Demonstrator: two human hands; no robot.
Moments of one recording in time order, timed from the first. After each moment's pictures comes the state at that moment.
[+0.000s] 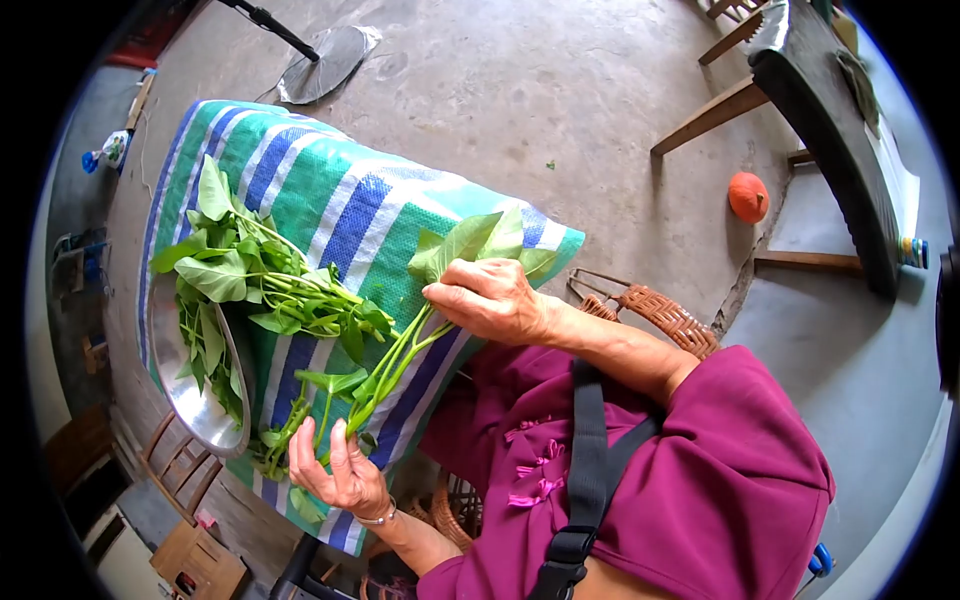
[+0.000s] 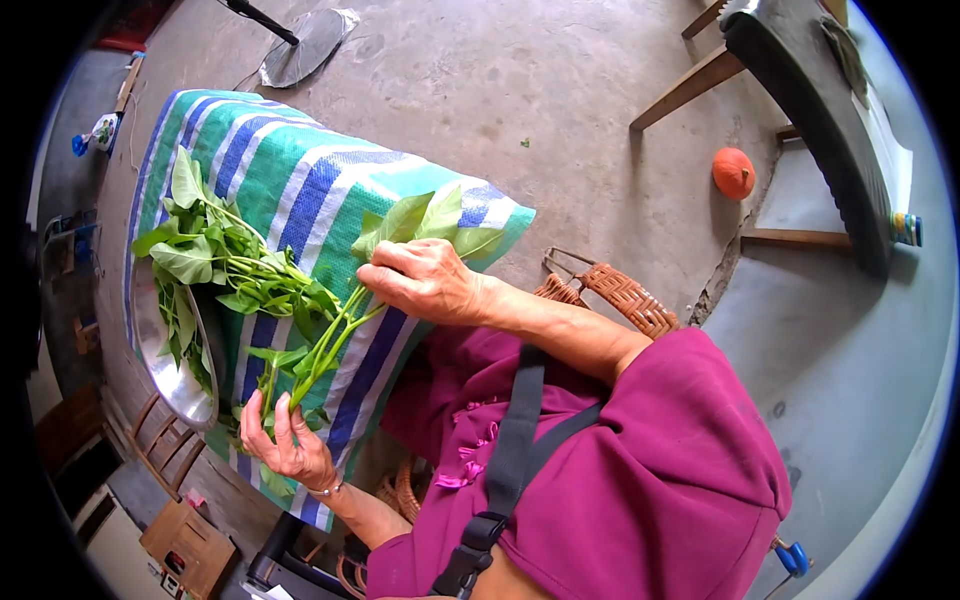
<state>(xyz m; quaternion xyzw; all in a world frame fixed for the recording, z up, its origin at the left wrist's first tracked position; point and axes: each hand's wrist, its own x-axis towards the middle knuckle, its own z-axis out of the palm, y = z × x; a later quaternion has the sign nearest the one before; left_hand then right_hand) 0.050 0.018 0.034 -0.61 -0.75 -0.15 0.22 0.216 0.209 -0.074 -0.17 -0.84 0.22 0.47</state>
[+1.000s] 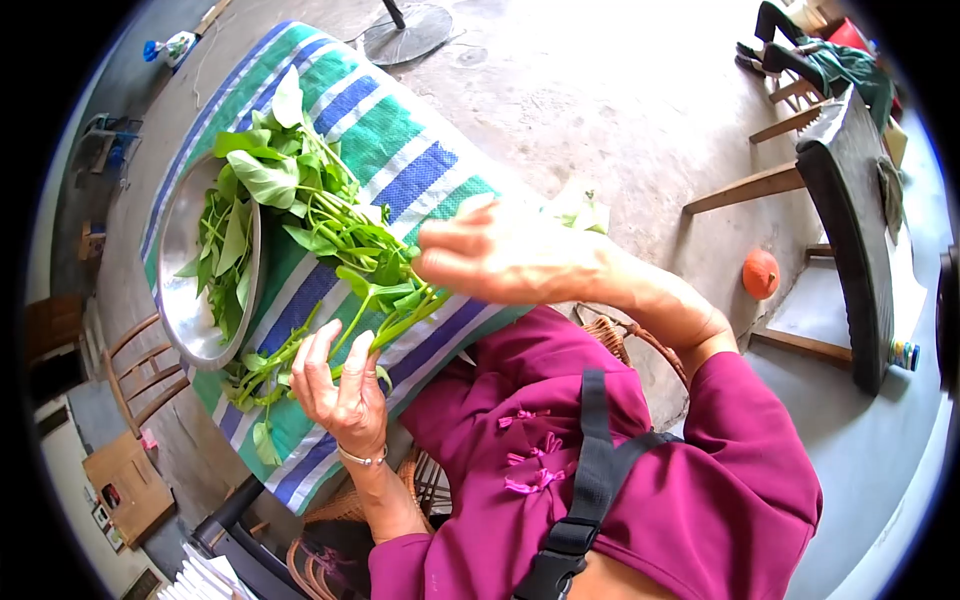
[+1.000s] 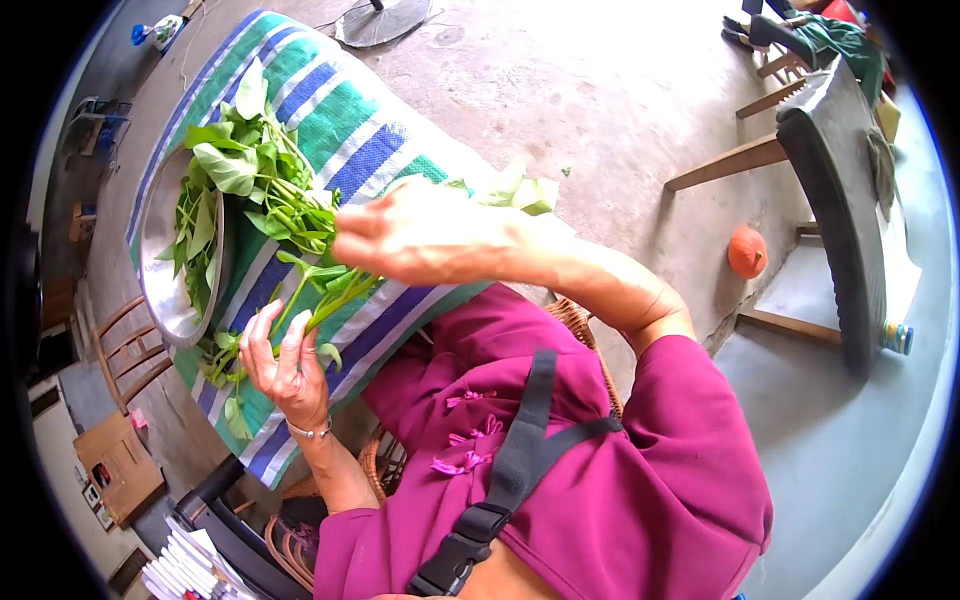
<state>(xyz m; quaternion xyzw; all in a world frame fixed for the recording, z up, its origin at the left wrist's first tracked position) 0.058 0.031 0.036 -0.57 -0.78 -0.22 0.15 0.182 0.250 0.025 0.11 -0.93 0.22 0.26</state>
